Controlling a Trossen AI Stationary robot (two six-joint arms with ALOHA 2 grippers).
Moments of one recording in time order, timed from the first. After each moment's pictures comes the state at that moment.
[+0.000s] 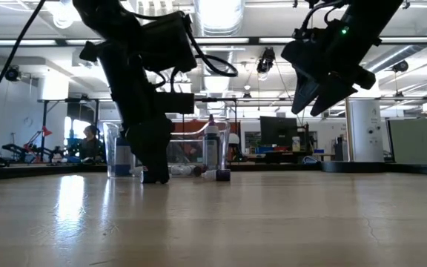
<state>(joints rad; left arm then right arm) -0.09 1.78 1.01 -0.43 -0.31 -0.38 0.23 1.46 0.93 -0.70 0.68 1.07</state>
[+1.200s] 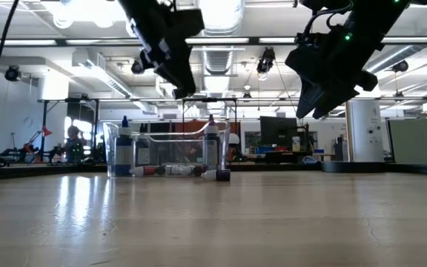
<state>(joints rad) -0.04 1.57 1.25 -0.61 -0.42 -0.33 0.23 1.46 0.90 -0.70 0.71 1.04</state>
